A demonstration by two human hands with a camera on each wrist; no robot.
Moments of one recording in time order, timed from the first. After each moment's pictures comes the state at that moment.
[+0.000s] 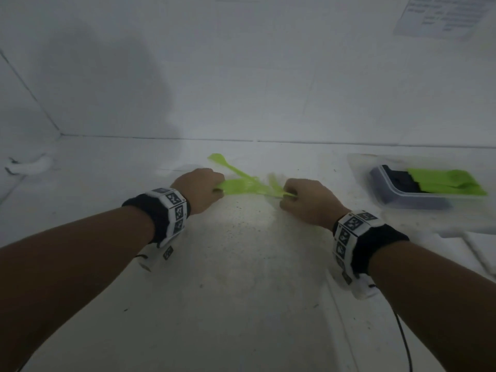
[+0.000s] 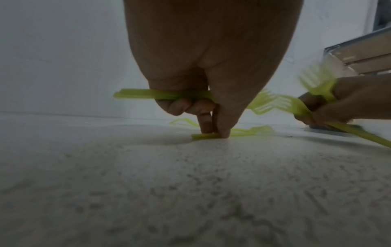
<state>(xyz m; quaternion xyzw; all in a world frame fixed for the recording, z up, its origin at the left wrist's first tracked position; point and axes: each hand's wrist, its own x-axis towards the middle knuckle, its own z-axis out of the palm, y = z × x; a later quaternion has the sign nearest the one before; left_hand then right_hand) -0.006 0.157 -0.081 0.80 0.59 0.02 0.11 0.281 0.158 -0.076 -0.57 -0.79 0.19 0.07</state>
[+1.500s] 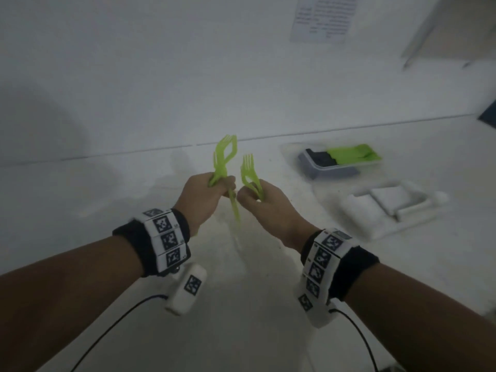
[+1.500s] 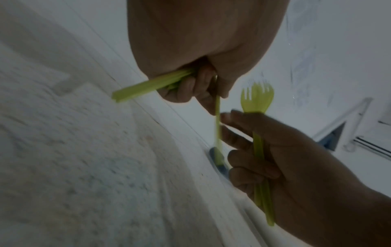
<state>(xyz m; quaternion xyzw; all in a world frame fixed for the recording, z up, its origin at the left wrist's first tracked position) 0.121 0.089 -0.037 0.56 0.54 0.39 0.49 0.290 0.054 -0.049 -0.60 -0.59 0.39 0.38</state>
